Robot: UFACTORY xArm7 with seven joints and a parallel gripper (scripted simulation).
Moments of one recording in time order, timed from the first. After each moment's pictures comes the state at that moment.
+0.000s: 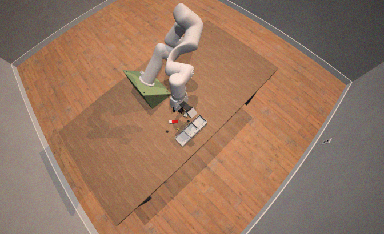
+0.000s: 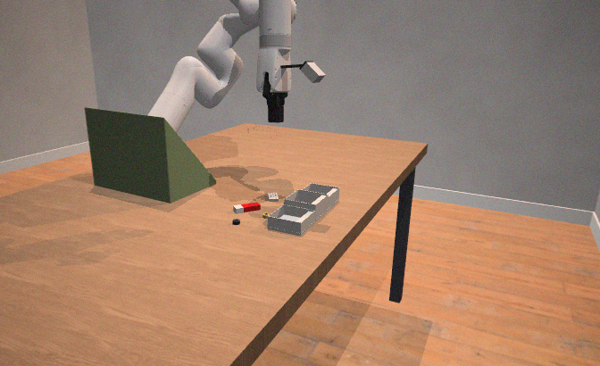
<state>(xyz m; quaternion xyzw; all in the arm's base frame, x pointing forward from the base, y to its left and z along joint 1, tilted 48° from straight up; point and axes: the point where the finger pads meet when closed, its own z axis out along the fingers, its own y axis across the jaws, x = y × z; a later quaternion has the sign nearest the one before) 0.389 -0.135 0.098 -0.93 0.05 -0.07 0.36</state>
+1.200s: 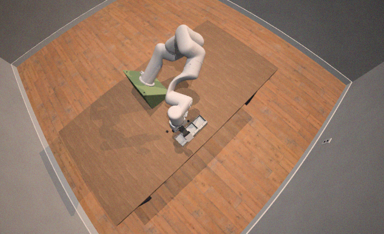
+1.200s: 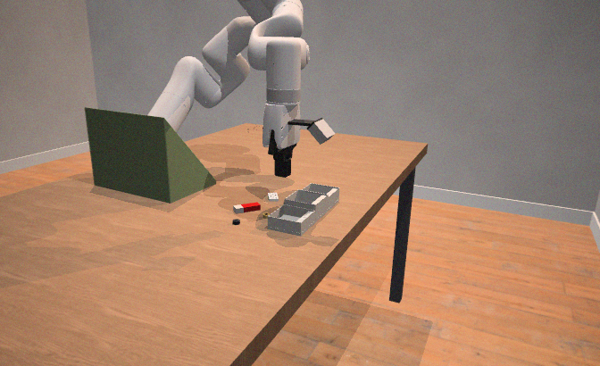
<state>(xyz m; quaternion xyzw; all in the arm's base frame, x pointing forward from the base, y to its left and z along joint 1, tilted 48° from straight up) 0.453 -0.105 -0.024 -0.91 0.07 -0.03 0.41</state>
